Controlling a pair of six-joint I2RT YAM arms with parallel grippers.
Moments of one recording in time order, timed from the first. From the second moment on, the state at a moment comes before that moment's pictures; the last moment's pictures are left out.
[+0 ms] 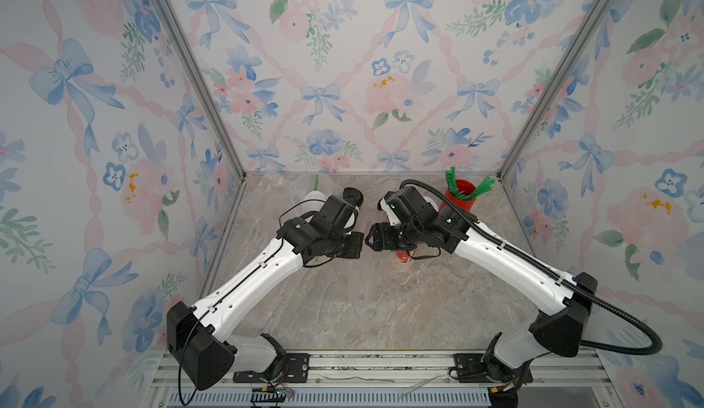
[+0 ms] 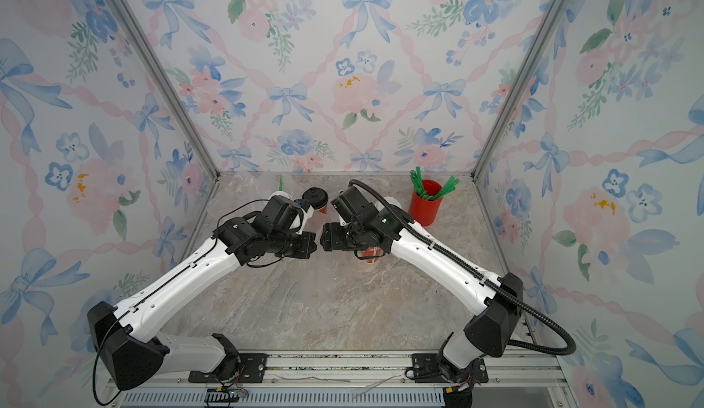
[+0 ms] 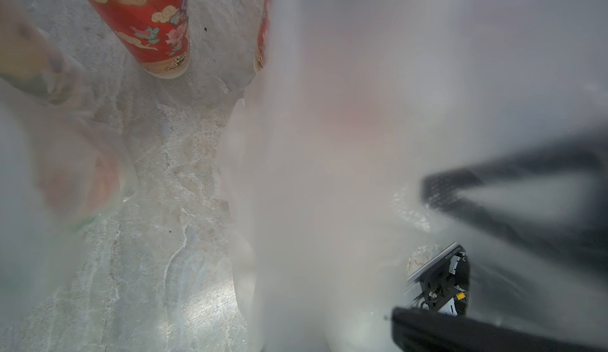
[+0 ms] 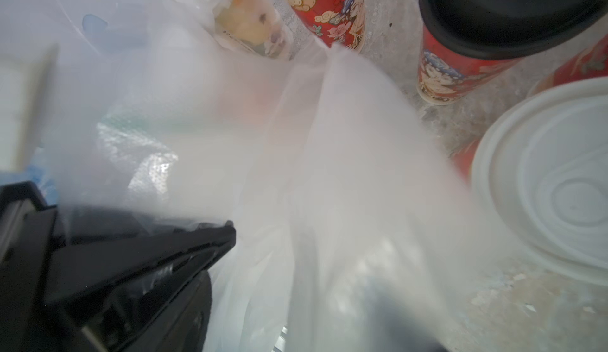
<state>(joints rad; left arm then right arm) -0.68 1.33 1.30 -0.90 0.13 -0.50 0.85 1.58 1.58 -0.90 -0.07 0.72</state>
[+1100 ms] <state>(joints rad) -0.67 1.24 1.21 -0.92 0.00 -0.52 0.82 1.78 1.68 -1.15 0.16 0.56</state>
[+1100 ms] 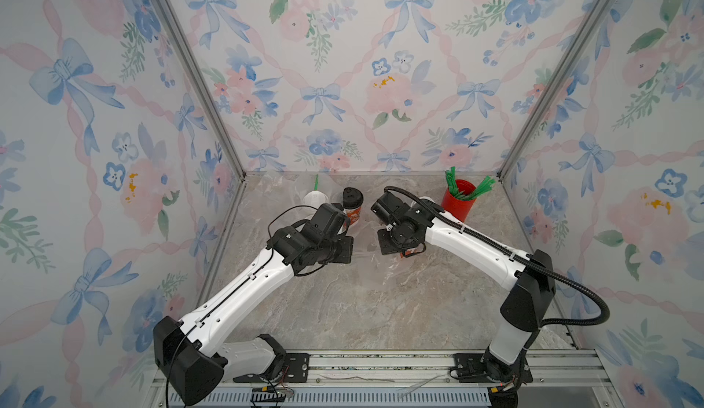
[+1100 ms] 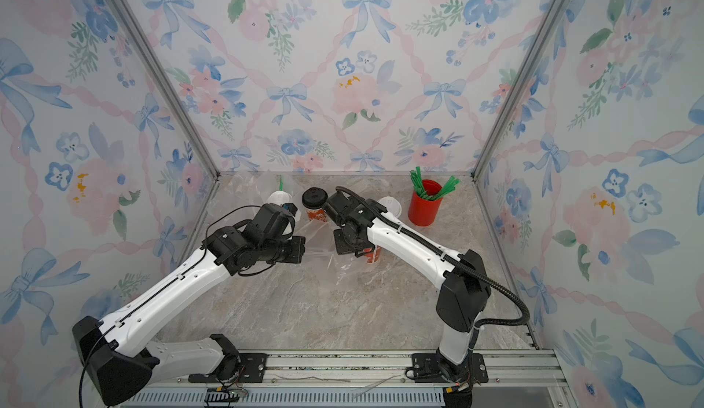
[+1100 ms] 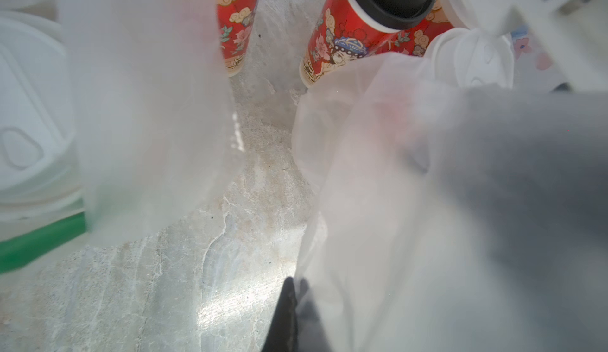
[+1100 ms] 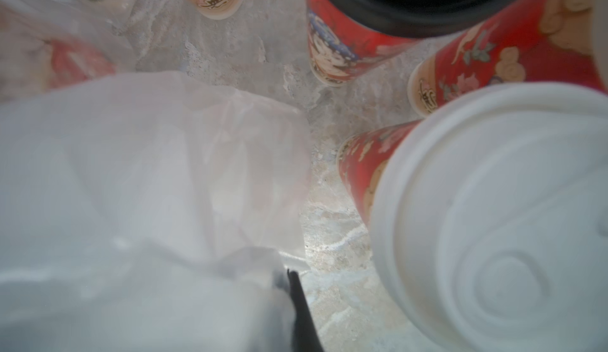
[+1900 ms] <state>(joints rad) -0.67 1.23 1.27 -0.90 0.02 -0.47 0.88 1.55 1.44 -0.82 0.13 0.49</state>
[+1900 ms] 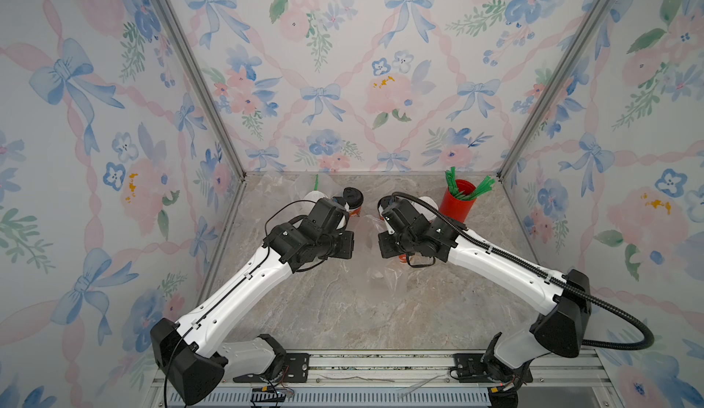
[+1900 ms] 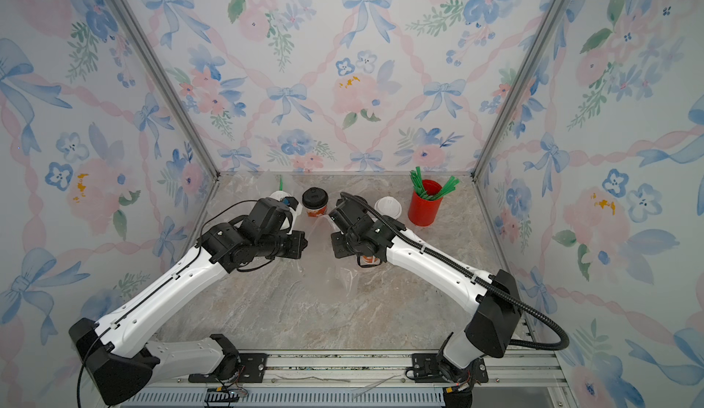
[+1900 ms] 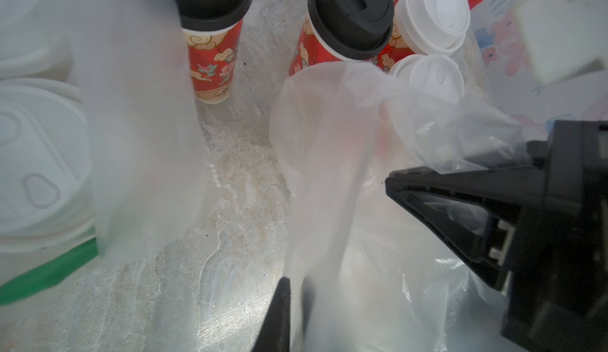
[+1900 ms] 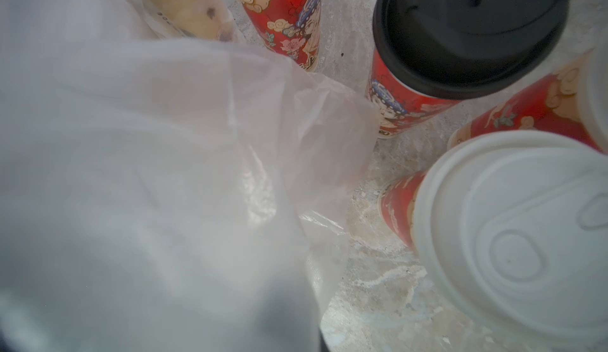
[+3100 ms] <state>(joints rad) -0.69 0.97 1.14 -0.76 0.11 -0.48 0.93 1.41 1.35 -0.71 0.21 0.51</state>
